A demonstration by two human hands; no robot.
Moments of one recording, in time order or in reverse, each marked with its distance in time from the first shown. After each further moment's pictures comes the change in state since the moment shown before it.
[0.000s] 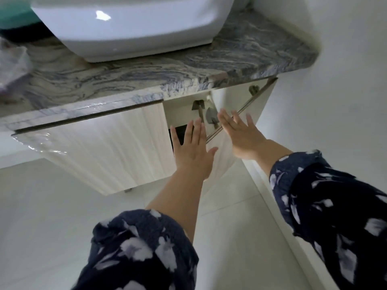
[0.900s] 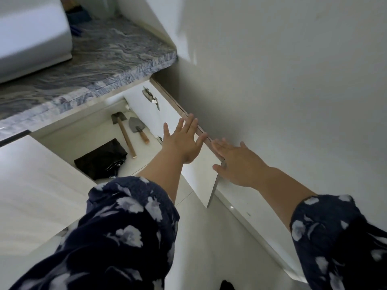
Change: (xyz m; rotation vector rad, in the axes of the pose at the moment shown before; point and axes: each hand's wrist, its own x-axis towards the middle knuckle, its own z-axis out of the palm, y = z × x) left_hand 0.040 0.238 -0.041 -0.217 -0.084 0.466; right_hand -0.219 0.163 0.034 0.326 -0.081 0.334
